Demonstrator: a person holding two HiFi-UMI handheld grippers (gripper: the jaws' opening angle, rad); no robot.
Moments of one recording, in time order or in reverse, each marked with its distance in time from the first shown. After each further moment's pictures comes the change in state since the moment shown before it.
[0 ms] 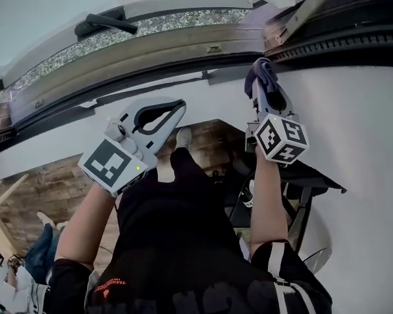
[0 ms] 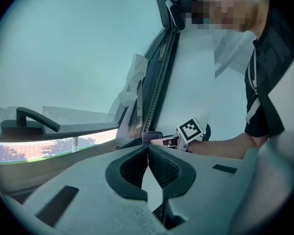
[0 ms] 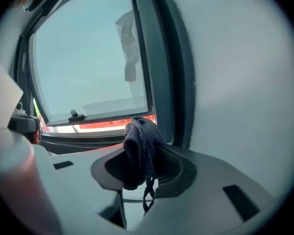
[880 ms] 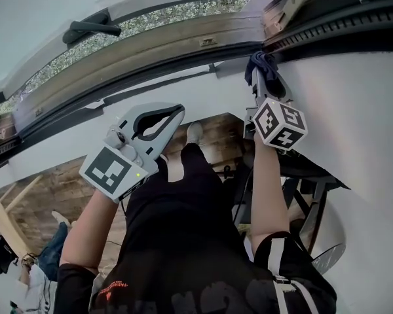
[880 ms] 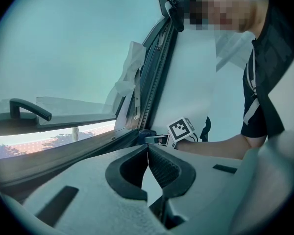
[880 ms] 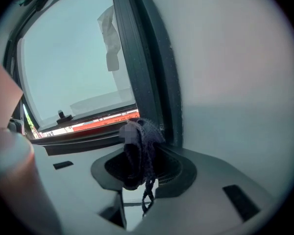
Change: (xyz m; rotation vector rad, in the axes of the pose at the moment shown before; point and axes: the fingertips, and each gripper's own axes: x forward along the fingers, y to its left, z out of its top) left arm 0.021 -0.010 -0.018 0.001 0.073 -0.002; right arm 0.031 -0.032 -0.031 0.112 -0.011 -0.048
